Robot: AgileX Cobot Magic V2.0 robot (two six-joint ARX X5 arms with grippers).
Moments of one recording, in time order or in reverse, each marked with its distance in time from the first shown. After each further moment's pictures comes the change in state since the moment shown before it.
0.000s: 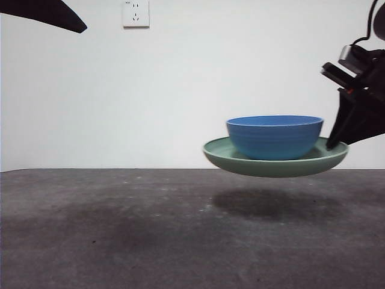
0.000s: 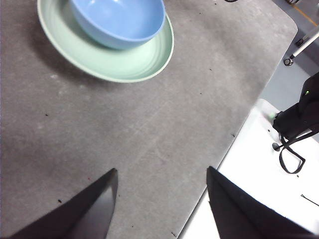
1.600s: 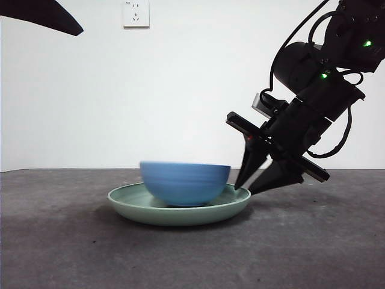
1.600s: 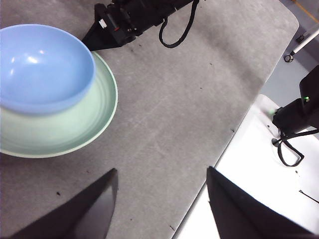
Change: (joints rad) left arm 0.000 0.000 0.000 -0.023 0.000 0.000; right arm 0.342 0.275 0.000 0.332 0.122 0.257
